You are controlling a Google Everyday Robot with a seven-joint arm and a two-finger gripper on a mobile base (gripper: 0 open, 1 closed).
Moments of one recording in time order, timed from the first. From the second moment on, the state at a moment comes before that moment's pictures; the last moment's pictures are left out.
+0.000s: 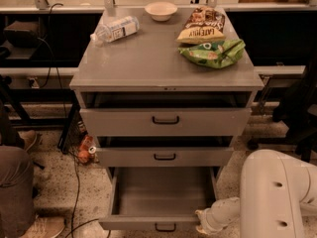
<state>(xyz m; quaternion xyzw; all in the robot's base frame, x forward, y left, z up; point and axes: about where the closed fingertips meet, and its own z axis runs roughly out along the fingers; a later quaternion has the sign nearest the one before) 0.426 -0.189 0.153 -0.71 0.68 0.09 0.12</state>
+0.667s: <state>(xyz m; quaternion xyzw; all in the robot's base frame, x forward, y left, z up) 0.420 -0.190 0.162 -0.72 0.68 0.08 0.13</state>
